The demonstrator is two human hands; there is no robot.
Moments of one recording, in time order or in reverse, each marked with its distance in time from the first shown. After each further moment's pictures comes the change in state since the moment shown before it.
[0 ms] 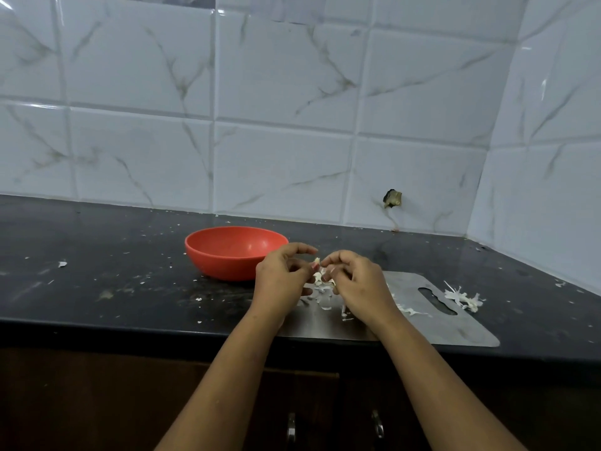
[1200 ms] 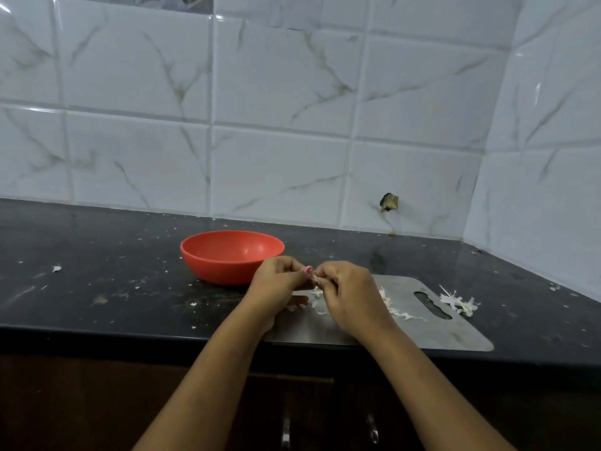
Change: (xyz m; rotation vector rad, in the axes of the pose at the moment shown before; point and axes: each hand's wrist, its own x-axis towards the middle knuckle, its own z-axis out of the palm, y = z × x) left_hand 0.003 0.005 -0.005 -0.074 -0.178 -0.179; right_hand -0.005 -0.002 0.004 -0.329 -0.004 -0.304
